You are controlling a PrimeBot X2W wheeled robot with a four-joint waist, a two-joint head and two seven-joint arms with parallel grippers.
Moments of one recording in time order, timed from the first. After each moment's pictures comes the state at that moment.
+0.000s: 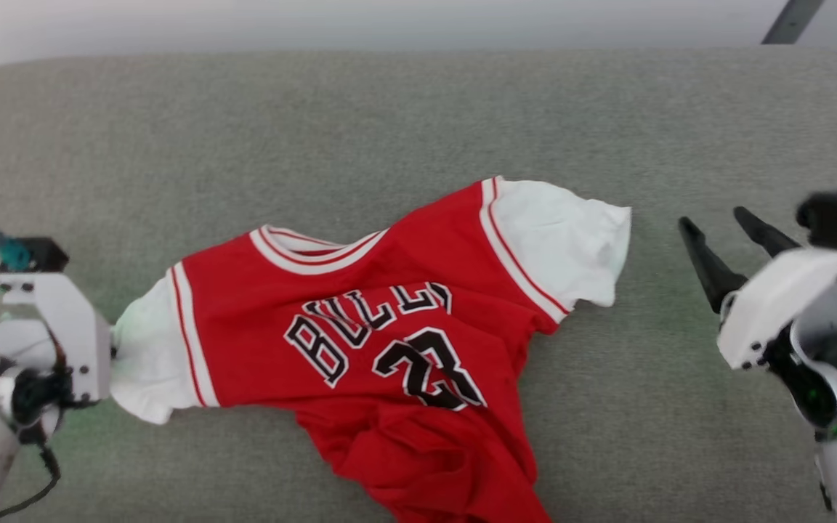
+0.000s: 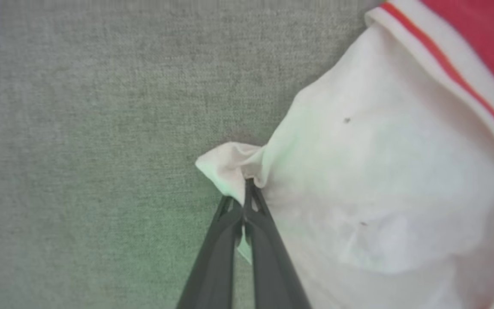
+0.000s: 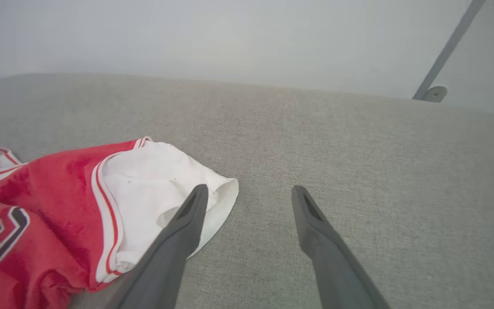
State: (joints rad) left arm -0.72 0.73 -0.66 0.71 -0.99 -0.05 0.63; right arm -0.43 -0.25 0.09 0.13 0.38 0.13 0.38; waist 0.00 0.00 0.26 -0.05
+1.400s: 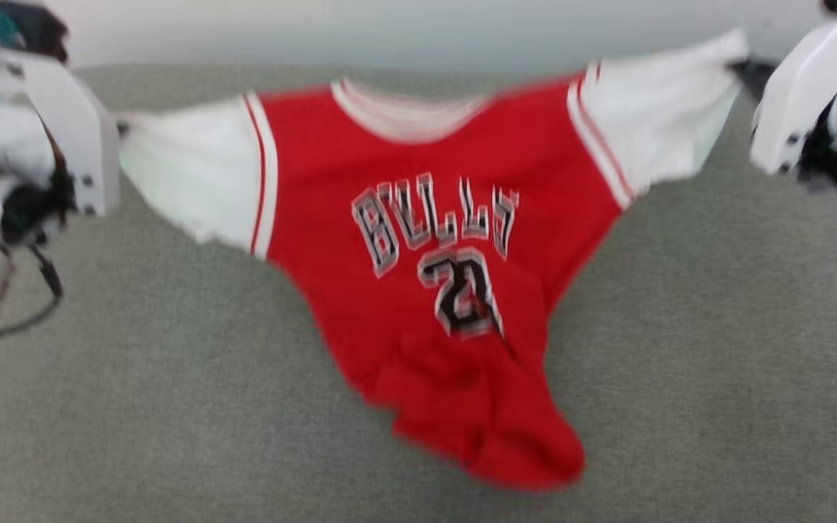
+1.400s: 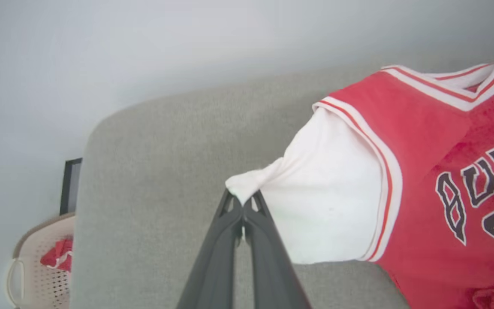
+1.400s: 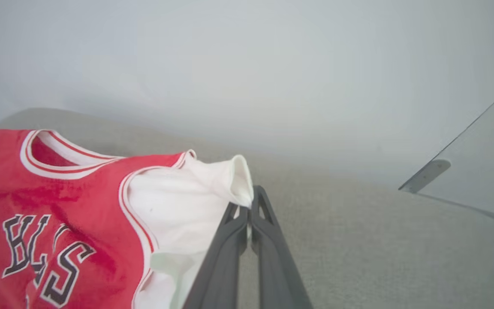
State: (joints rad) left arm -1.11 0.66 -0.70 0.71 -0.88 -0.10 0.56; right arm -1.03 -0.34 0.29 0.63 0.54 0.13 0.55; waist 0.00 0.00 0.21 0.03
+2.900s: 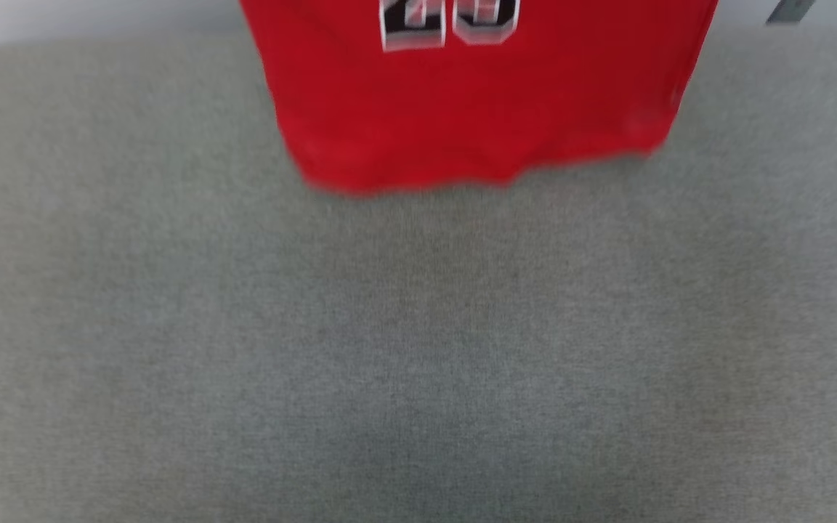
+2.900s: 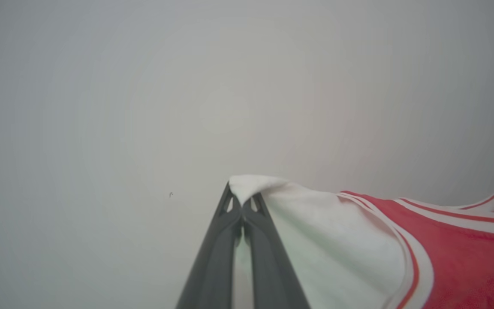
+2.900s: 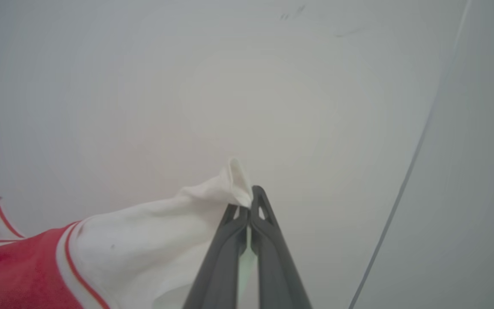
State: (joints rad) left arm -1.70 0.53 -0.71 0.90 -0.68 -0.09 0.16; right arm -1.46 -0.34 0.22 0.72 0.28 0.13 0.03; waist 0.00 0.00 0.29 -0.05
